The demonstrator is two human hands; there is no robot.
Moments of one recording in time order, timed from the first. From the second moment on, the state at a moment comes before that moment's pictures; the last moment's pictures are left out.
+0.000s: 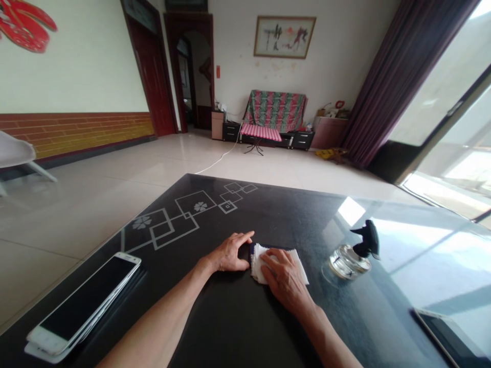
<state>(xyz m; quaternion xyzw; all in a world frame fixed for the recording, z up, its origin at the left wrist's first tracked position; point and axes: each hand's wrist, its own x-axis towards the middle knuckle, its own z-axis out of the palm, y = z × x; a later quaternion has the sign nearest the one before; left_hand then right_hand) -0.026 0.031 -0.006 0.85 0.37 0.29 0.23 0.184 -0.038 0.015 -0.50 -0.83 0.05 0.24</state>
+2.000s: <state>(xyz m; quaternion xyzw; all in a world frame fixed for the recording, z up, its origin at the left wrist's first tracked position) -0.025 0.036 -0.024 0.83 0.38 0.35 0.22 0.192 -0.016 0.009 -0.53 -0.80 0.04 0.28</state>
